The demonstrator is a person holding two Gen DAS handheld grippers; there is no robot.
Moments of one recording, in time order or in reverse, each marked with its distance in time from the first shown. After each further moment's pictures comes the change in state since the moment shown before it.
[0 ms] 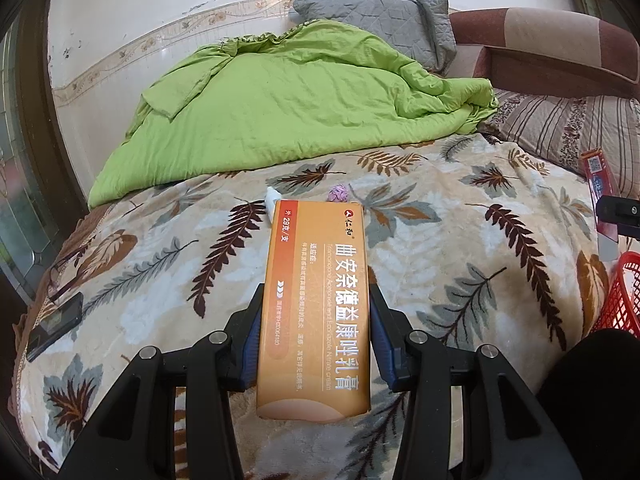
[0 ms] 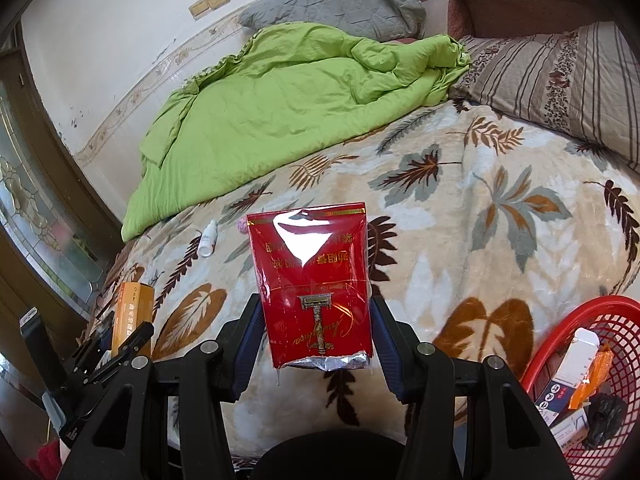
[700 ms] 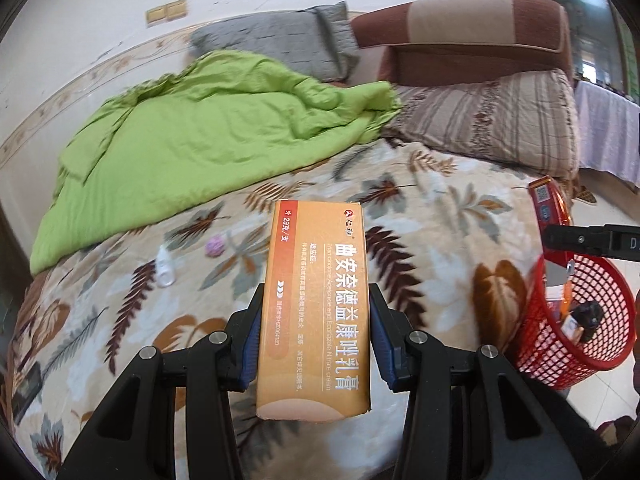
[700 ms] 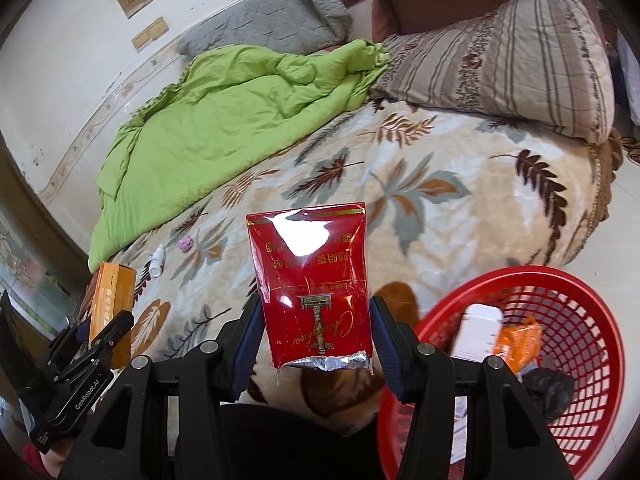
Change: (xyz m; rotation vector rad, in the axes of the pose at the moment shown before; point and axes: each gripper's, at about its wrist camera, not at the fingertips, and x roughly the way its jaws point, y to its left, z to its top) left arm -0.022 -0.115 0.035 0.193 -0.050 -0.223; right arm -0.053 -0.075 -0.012 0.129 -0.033 -0.134
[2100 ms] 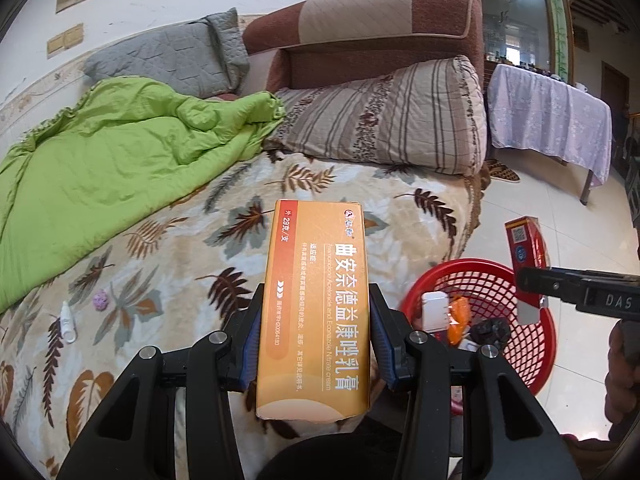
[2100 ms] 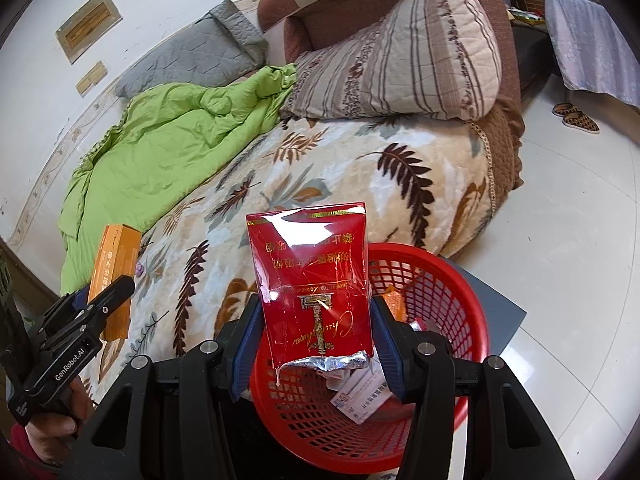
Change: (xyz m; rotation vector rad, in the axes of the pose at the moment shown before) left arm 0.003 -0.114 0.054 0.130 0.021 -0.293; right arm -0.090 -0.085 -0.017 0.156 -0.037 -0.161
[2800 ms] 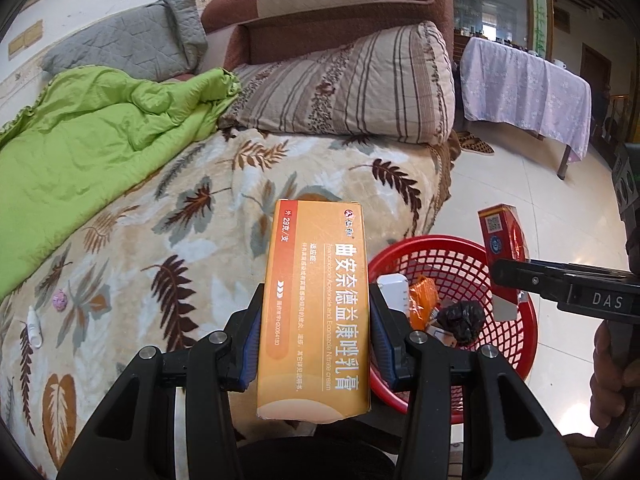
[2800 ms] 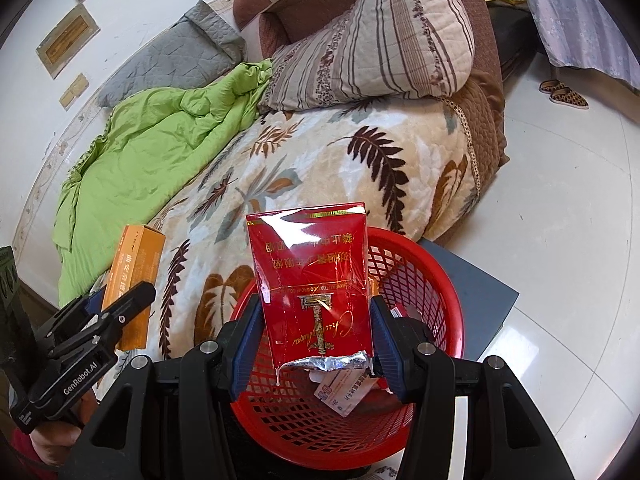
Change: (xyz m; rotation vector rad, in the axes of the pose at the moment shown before) left arm 0.033 -0.040 0.000 0.045 0.100 -0.101; right arm 0.007 -0.032 -0.006 0.070 0.027 -0.009
